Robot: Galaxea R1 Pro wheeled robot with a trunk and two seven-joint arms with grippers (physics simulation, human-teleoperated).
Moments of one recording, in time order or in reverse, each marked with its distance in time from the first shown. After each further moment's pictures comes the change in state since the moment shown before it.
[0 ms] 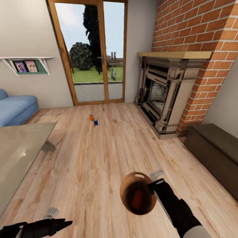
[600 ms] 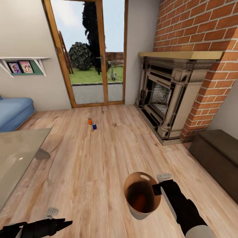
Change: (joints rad) left arm 0.000 0.000 0.000 0.000 0.000 0.000 0.000; right arm 0.000 0.001 -0.148 0.000 -0.102 0.084 -0.001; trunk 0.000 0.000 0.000
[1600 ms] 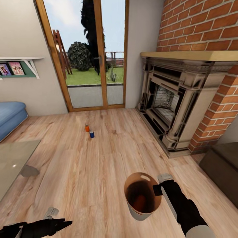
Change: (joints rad) left arm 0.000 0.001 0.001 0.000 0.000 0.000 0.000; right arm 0.000 -0.001 -0.011 -0.001 -0.005 0.016 0.000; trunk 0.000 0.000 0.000
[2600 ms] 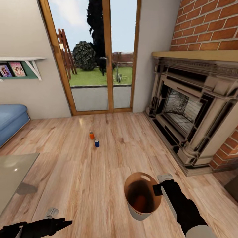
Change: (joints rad) left arm 0.000 0.000 0.000 0.000 0.001 -0.001 0.000; right arm 0.000 0.000 0.000 0.000 -0.003 -0.001 0.000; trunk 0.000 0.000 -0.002
